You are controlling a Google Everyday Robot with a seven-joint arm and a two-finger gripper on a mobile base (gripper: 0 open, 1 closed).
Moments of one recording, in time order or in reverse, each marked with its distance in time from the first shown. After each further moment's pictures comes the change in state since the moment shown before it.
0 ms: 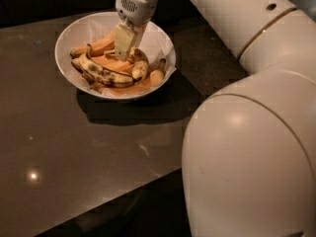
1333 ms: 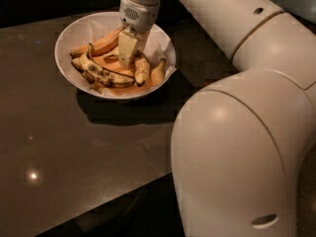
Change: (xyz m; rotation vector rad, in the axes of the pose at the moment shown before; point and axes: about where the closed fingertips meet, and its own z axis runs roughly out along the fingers) arm 0.012 -0.019 0.021 0.005 0.044 0.035
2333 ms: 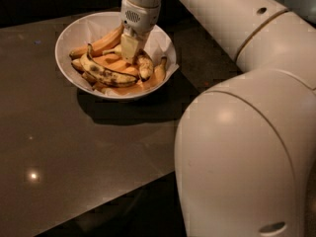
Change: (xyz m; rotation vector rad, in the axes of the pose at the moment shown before) arm 0.002 -0.002 0.003 0.019 -0.005 -0.005
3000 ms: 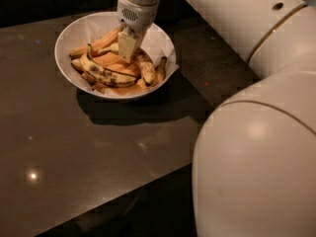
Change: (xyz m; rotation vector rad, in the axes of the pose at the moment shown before) arm -0.005 0.015 -0.016 0.054 -0.030 -0.047
